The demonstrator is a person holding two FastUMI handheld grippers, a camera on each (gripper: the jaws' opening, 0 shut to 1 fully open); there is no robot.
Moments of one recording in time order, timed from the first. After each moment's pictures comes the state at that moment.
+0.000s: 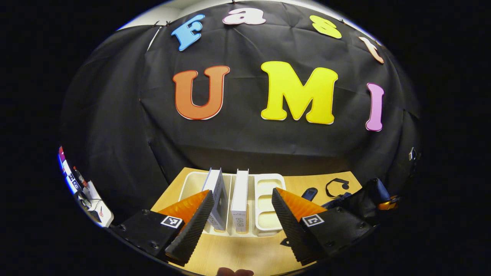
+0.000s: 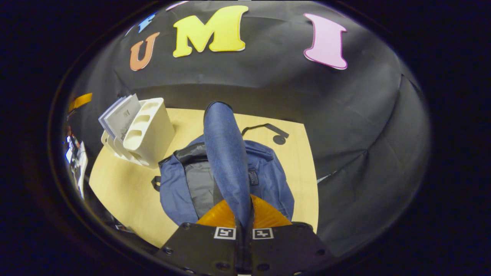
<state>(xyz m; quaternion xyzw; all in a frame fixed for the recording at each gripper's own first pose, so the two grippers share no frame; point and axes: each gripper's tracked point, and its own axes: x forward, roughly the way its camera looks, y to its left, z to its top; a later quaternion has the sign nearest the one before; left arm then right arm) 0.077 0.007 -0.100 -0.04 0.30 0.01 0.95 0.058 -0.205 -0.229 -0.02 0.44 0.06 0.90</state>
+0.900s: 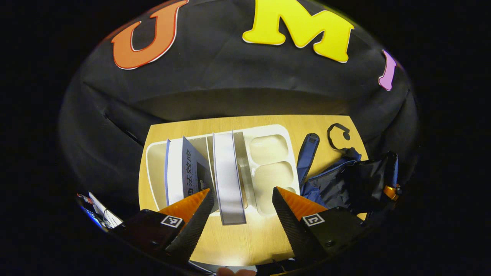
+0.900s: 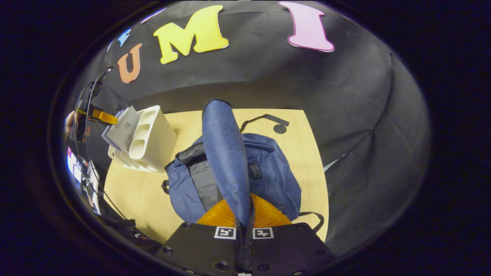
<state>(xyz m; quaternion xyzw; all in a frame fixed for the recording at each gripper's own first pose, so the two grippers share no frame) 0.138 0.000 -0.228 0.00 0.58 -0.08 0.81 0.044 -0.210 -0.227 0.04 0.46 0.05 0.88</state>
